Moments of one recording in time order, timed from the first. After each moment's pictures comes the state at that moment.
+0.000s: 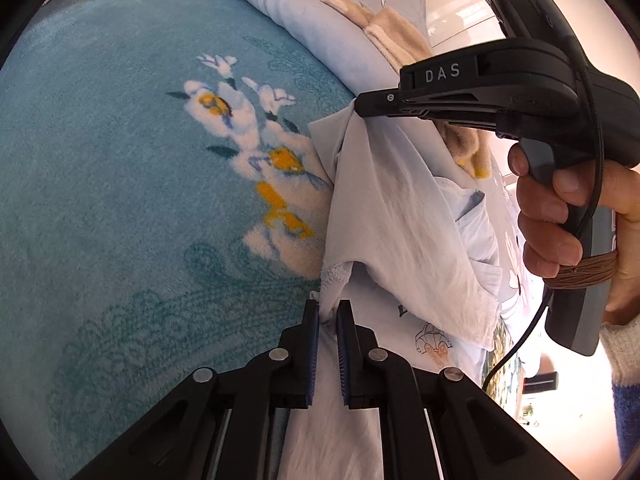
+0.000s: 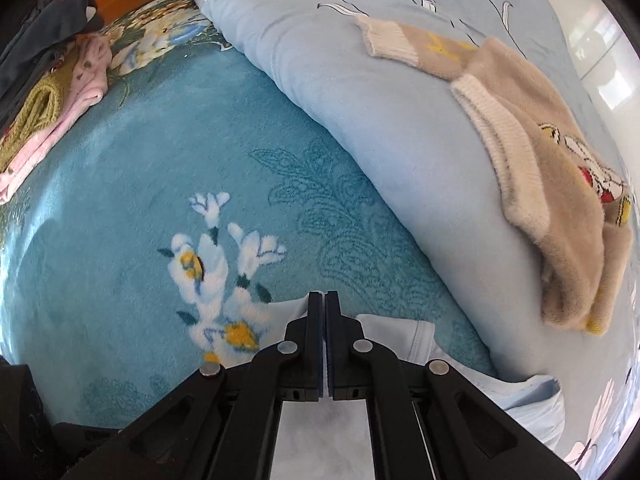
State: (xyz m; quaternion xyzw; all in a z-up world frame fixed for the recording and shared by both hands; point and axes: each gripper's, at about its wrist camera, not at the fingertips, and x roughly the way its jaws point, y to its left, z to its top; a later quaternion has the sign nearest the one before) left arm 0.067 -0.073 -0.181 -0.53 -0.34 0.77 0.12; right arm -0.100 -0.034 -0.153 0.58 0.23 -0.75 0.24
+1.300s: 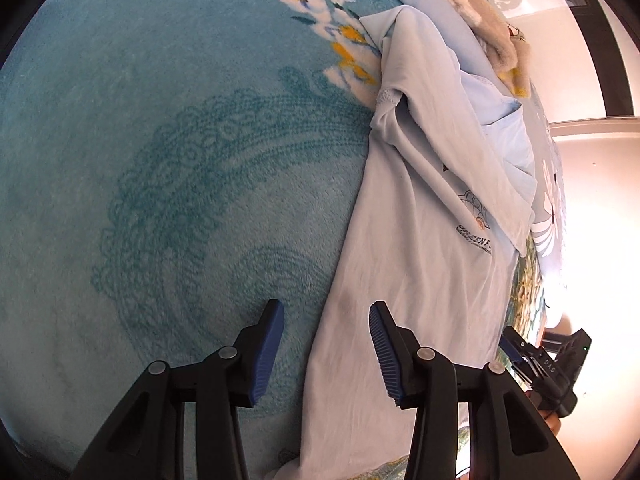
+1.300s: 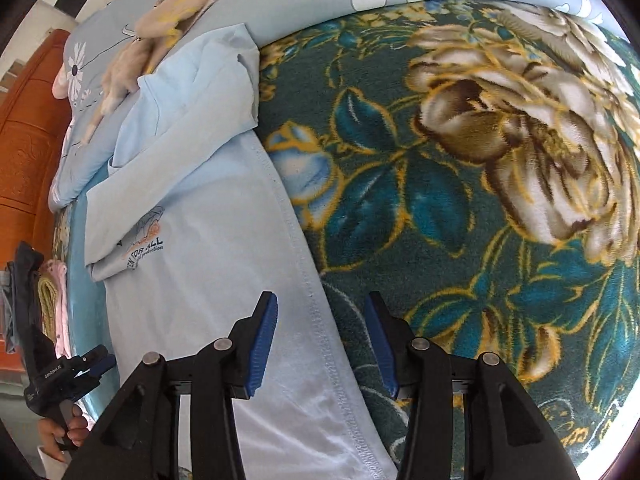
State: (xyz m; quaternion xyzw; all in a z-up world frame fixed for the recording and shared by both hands) left arm 0.156 -0.080 -0.175 -0.66 -0.31 0.68 0.09; right arm 0.149 0.363 -0.160 0.60 -0.24 -0.76 0.00
